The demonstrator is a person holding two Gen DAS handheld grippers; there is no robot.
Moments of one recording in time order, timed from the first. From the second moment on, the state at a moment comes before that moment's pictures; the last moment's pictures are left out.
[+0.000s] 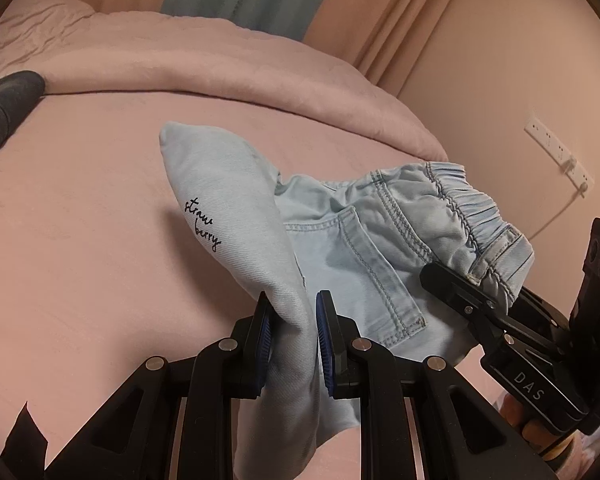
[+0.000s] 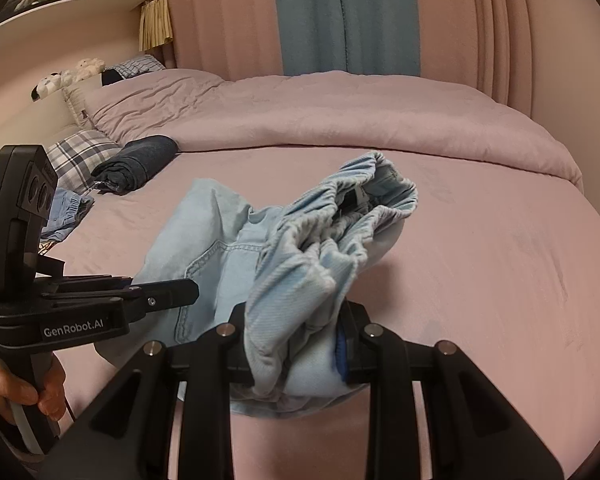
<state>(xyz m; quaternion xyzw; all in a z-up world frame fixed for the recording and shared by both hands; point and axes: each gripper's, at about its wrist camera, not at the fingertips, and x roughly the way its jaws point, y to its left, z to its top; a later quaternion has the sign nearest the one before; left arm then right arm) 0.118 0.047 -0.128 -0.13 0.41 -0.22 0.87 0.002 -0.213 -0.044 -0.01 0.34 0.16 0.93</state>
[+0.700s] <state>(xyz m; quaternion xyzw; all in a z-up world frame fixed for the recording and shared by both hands) 0.157 0.087 -0.105 -0.13 0.38 -0.18 0.90 0.052 -0.156 -0.023 -0.03 0.32 0.19 0.93</state>
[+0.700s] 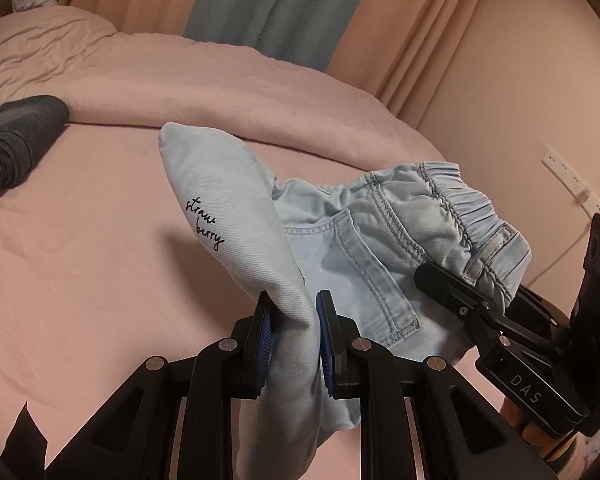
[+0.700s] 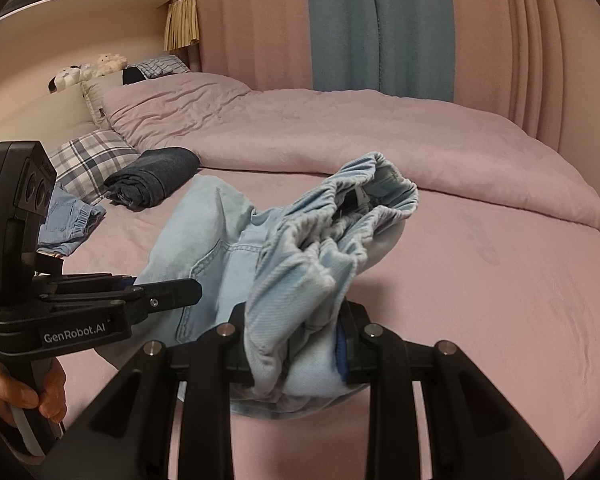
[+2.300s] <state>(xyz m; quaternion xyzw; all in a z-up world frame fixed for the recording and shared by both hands) 0.216 0.111 -0.140 -0.15 0.41 -0.12 0.89 0.158 -0.095 -0.079 -0.04 0.37 0.22 0.90</state>
